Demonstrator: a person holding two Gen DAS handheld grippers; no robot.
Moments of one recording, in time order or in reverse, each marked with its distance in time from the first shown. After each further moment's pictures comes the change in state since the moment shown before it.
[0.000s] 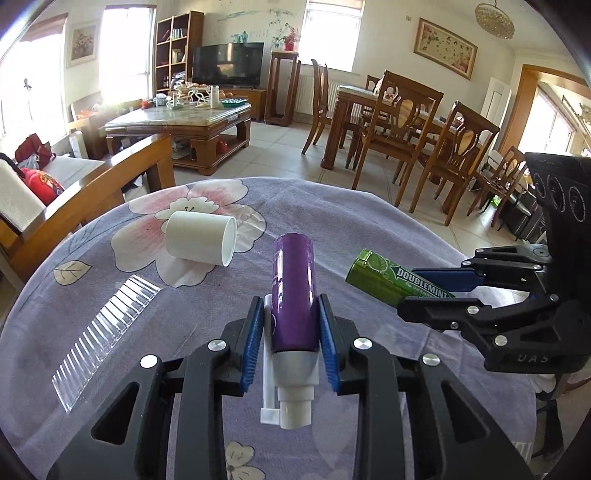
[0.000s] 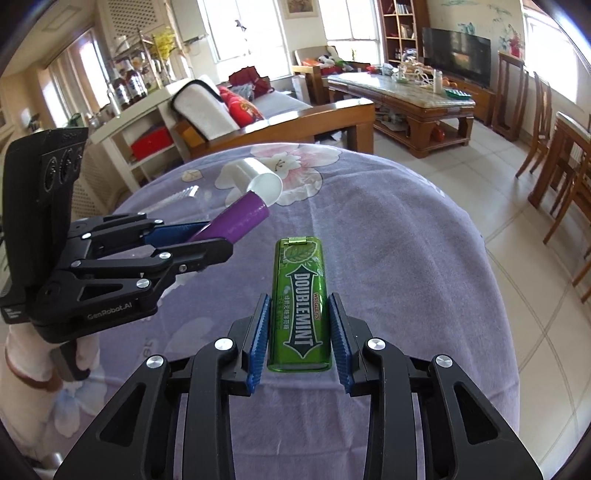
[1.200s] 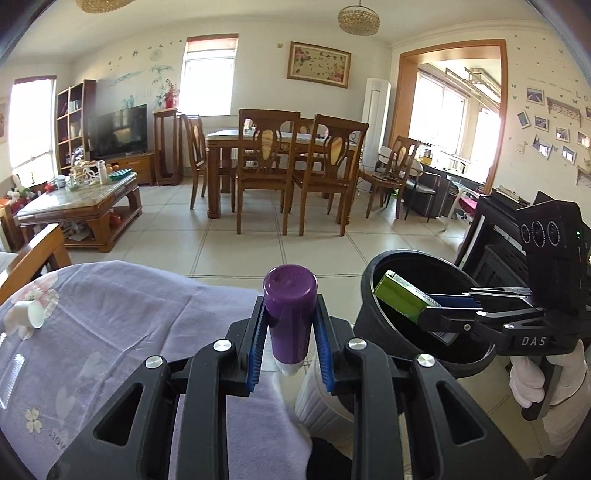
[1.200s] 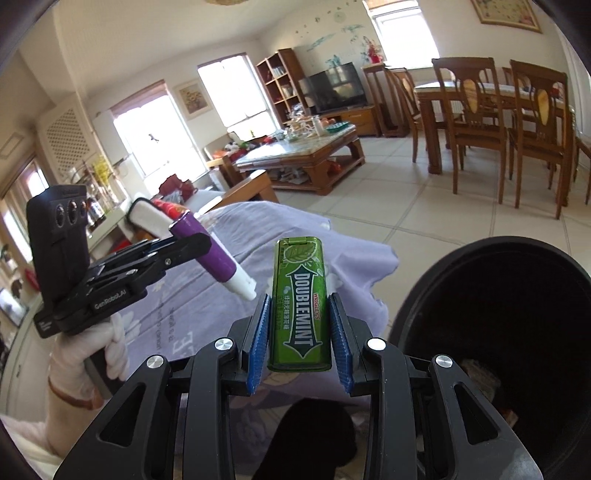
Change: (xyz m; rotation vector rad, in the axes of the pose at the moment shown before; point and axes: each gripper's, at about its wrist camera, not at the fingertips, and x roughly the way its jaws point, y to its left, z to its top) left arm -0.058 -0.248 -0.030 0.284 -0.174 -0.323; right arm -0.299 -0.065 -0.265 0.417 -0.339 -0.179
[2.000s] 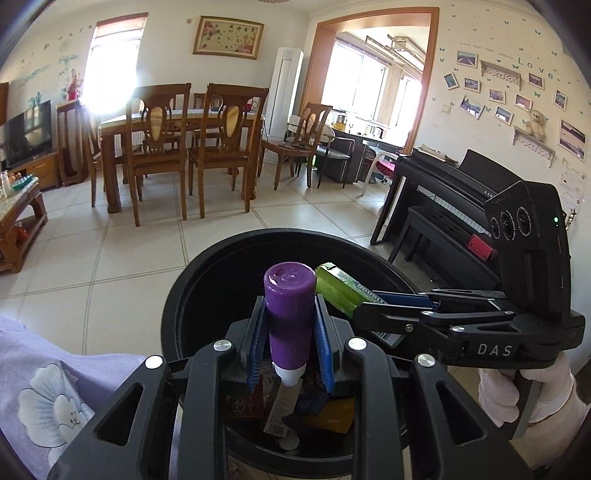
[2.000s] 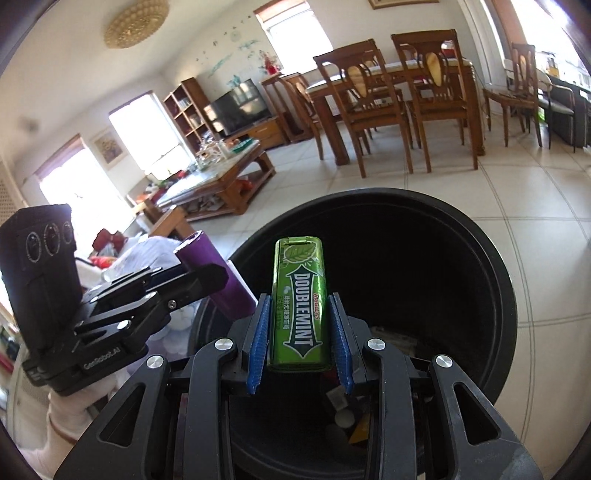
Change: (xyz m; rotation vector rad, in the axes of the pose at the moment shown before) left arm 0.120 -0.139 -0.010 0.122 0.102 -0.320; right arm -0.088 -0.152 -0.077 0.260 -0.063 -0.239
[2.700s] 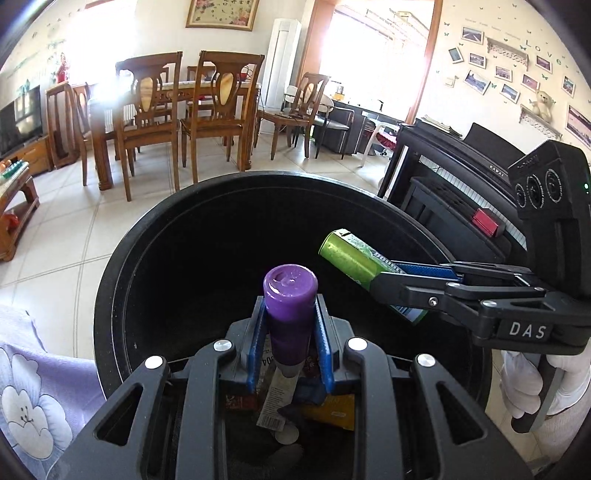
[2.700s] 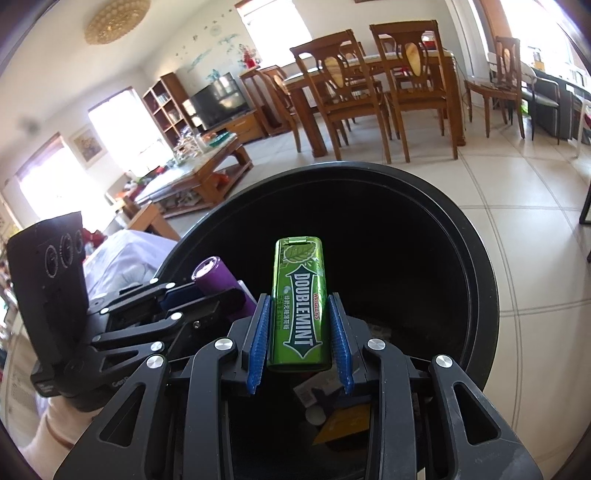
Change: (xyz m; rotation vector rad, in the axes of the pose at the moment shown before) left arm 0.043 0.000 -0.022 0.007 0.112 -0.011; right arm 0.027 -0.019 0.001 0.018 0.026 -0.073
